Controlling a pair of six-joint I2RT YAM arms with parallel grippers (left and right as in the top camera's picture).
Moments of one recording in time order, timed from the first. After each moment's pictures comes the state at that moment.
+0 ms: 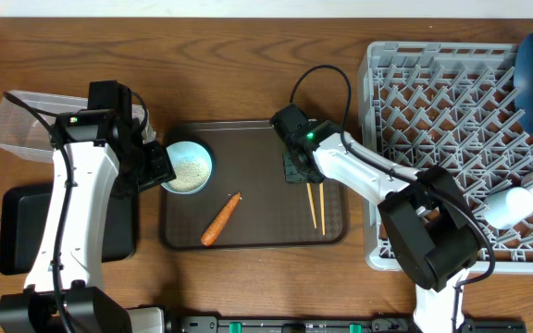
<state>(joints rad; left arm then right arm) 0.08 1.50 1.28 -1.28 0.10 -0.30 0.63 2.04 1.36 -0.71 0.11 0.53</state>
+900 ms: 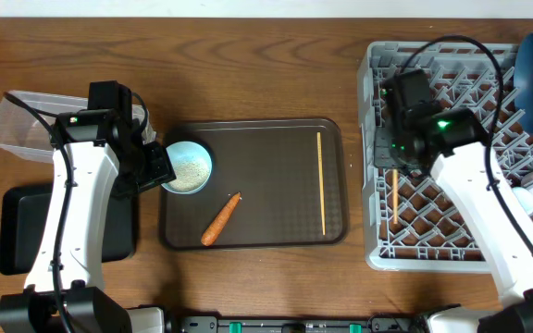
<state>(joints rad) 0.08 1.50 1.28 -1.28 0.10 -0.30 0.29 1.52 1.32 -1.08 0.17 0.36</state>
